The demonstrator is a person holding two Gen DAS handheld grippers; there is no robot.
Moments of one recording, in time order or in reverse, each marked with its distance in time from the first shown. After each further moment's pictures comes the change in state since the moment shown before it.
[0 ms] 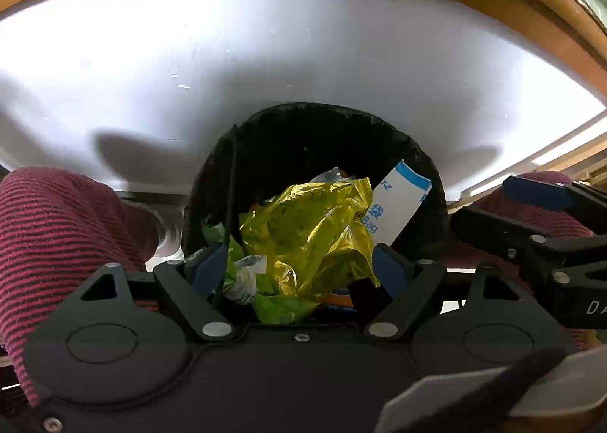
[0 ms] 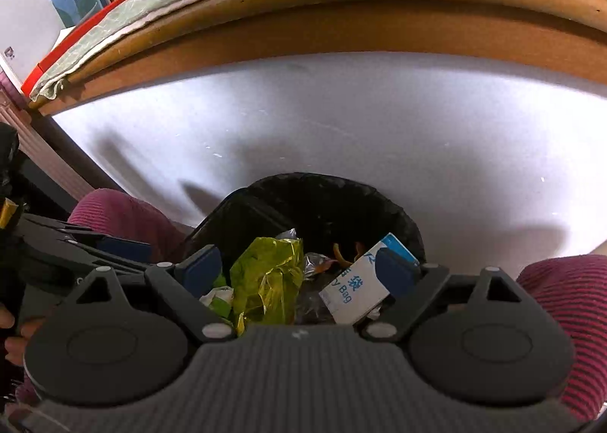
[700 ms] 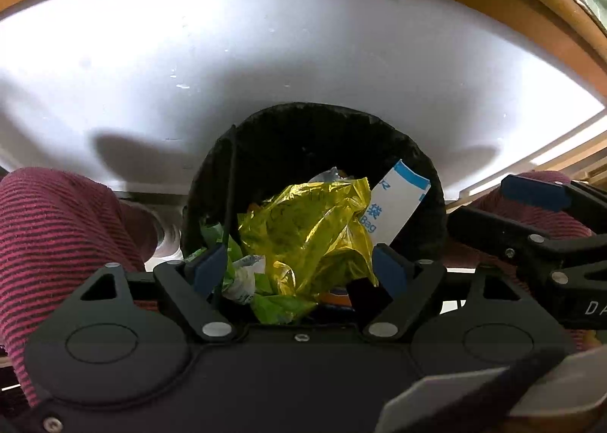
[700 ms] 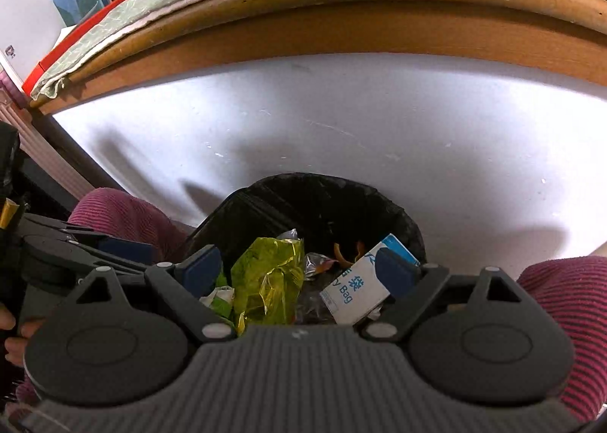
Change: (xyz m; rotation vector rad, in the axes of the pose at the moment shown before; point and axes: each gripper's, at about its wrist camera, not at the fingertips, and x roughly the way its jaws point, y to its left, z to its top) left arm 0.001 -0.001 0.000 0.003 -0.002 -0.002; right arm 0.000 0.001 0.000 0.001 0.000 -0.001
